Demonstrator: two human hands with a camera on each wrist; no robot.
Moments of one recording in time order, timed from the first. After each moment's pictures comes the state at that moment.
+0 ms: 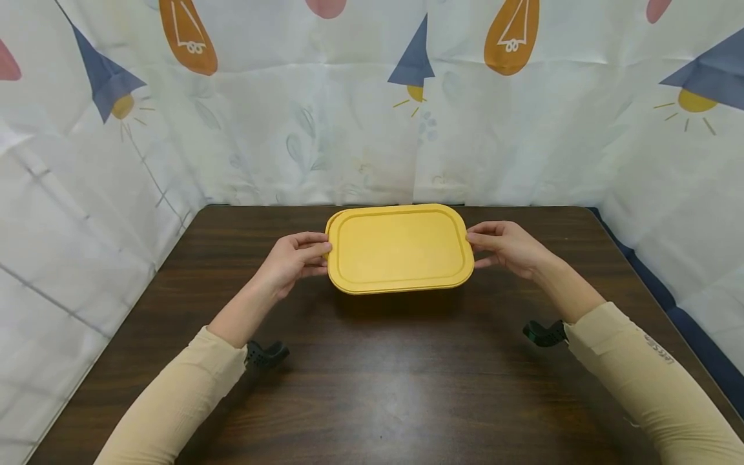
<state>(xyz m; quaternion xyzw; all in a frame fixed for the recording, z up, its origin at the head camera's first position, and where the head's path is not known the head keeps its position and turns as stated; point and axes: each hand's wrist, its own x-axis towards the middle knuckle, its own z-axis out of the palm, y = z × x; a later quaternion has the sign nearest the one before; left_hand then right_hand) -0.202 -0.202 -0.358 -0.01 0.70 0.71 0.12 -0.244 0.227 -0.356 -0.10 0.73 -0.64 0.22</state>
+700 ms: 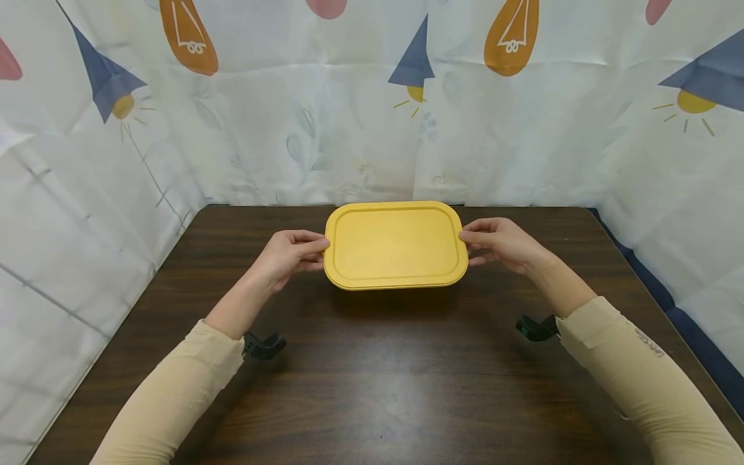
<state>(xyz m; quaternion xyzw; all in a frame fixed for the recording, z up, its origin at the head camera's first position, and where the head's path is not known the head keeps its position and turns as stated) -0.212 -0.211 -0.351 -0.02 0.72 0.68 0.14 -0.247 0.216 -0.347 -0.09 0.75 -0.61 0.23</state>
